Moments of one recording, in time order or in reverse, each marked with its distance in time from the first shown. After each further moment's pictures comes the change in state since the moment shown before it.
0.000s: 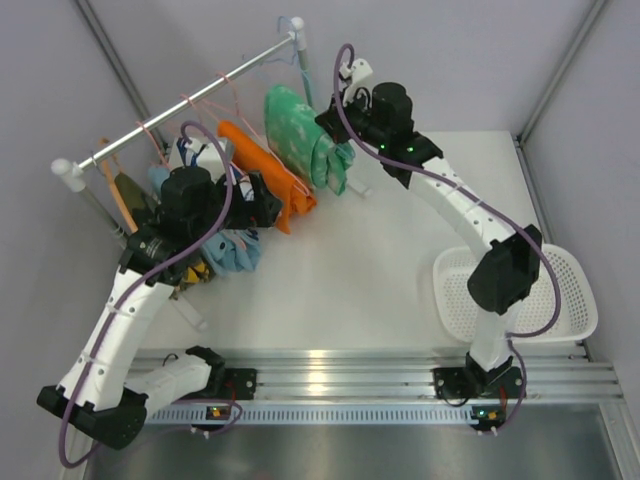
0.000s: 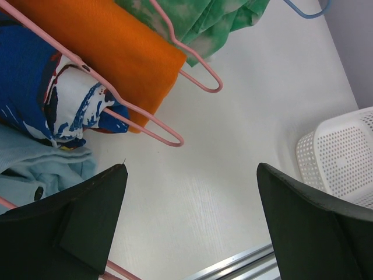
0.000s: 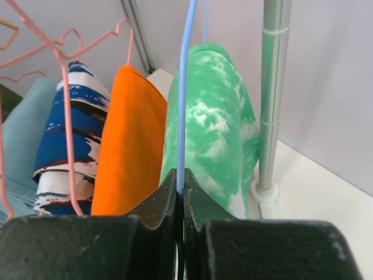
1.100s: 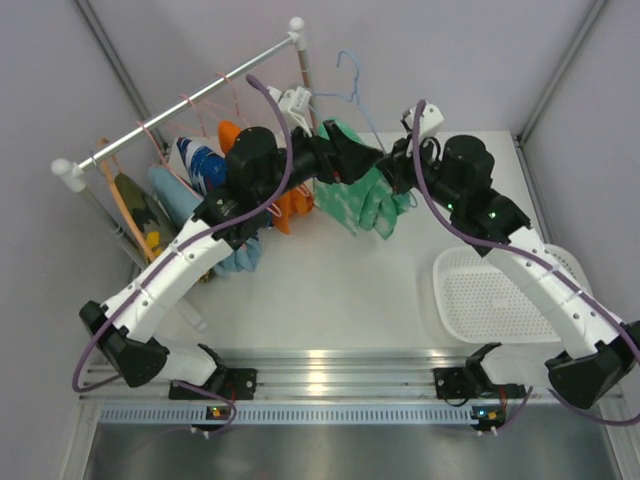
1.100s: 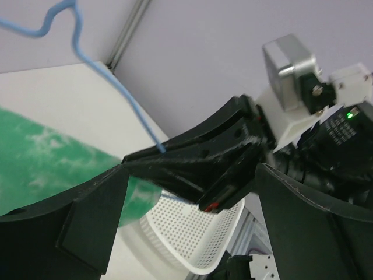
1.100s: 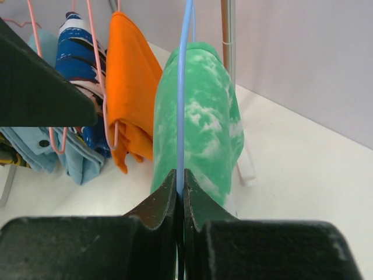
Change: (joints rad) left arm -0.266 0.338 0.214 0.592 0.201 -0.250; right arm 0.002 -0.643 -0.514 -0.151 0.140 -0.068
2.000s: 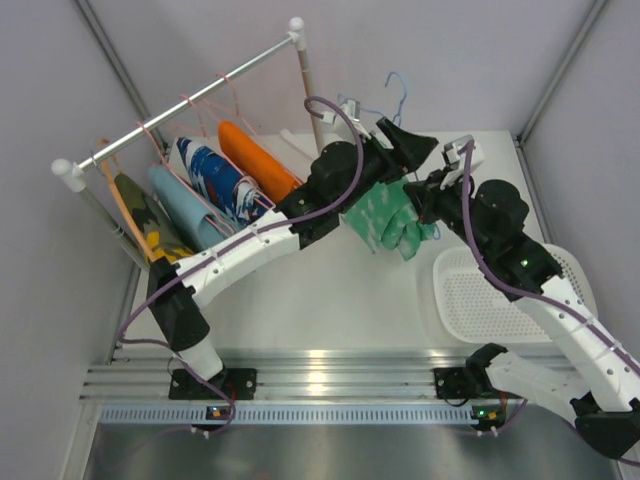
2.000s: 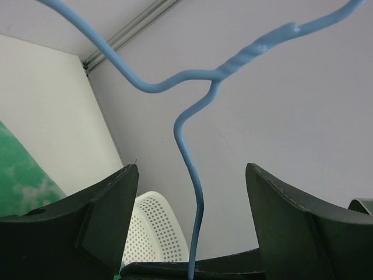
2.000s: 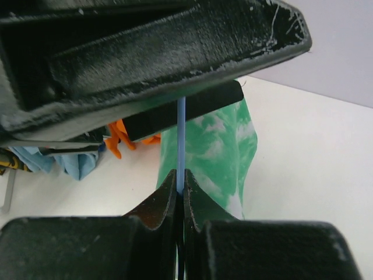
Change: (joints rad) left arm -0.227 0.322 0.106 0.265 -0.399 -0.333; right arm 0.001 -0.320 -0.292 0.000 0.137 0.106
